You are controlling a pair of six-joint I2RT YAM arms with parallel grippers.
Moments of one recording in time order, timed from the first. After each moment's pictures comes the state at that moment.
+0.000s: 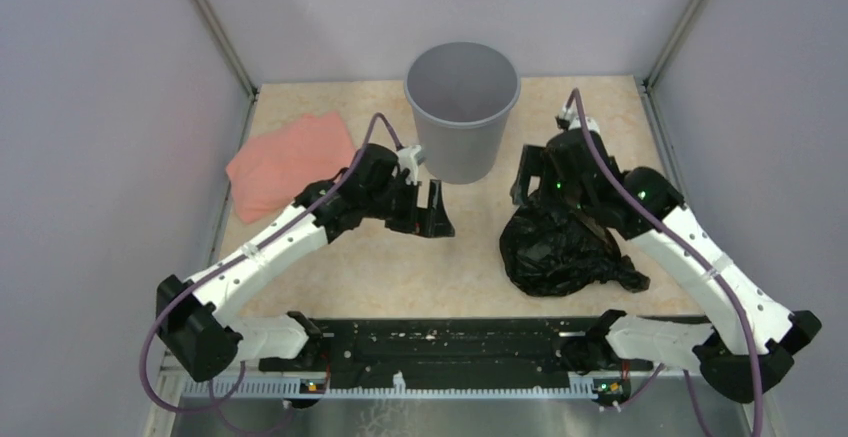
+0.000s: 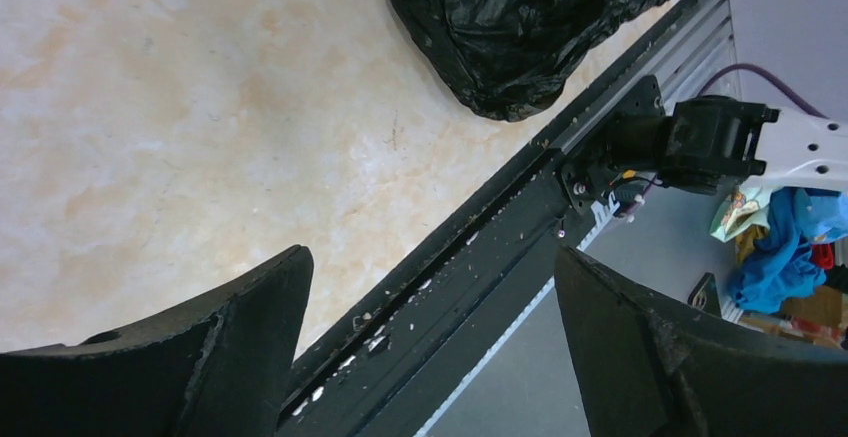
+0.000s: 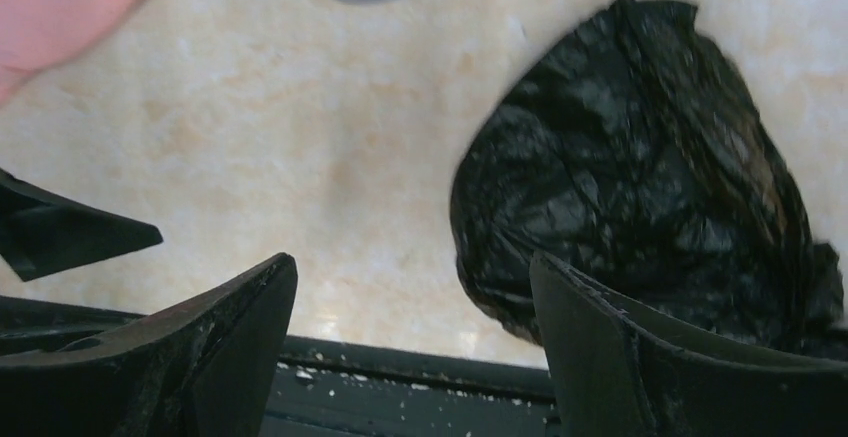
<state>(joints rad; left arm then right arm) -0.67 1.20 1.10 -0.61 0.39 -0.50 0.70 1.13 1.44 -1.05 0.31 0.62</state>
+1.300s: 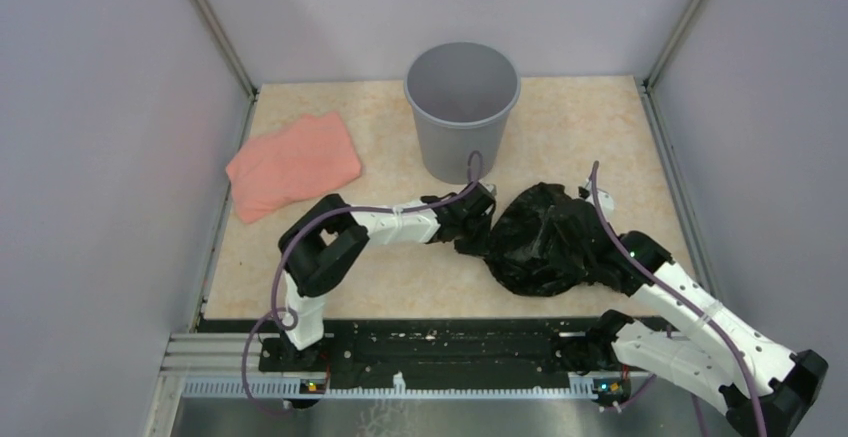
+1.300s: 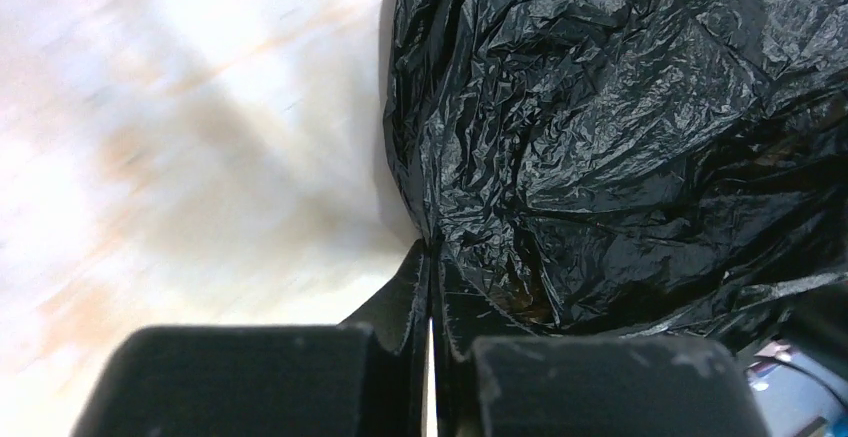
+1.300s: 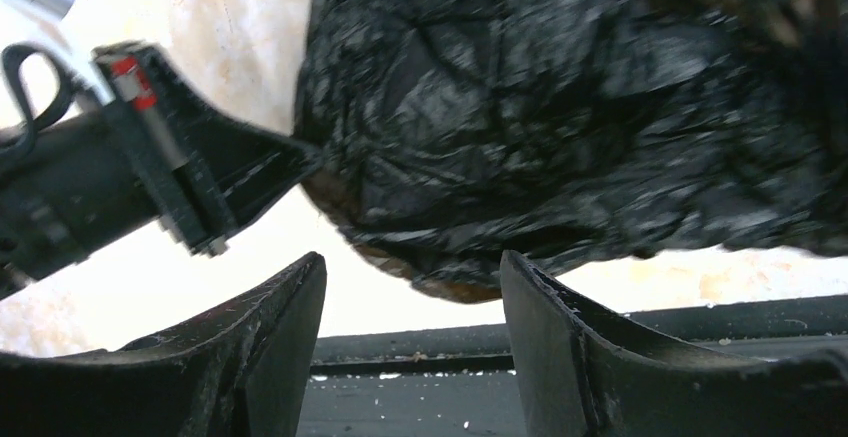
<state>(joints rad) -0.96 1.97 1.28 -0.26 0.13 -0.72 0.70 0.78 0.77 -0.94 0.32 0.97</state>
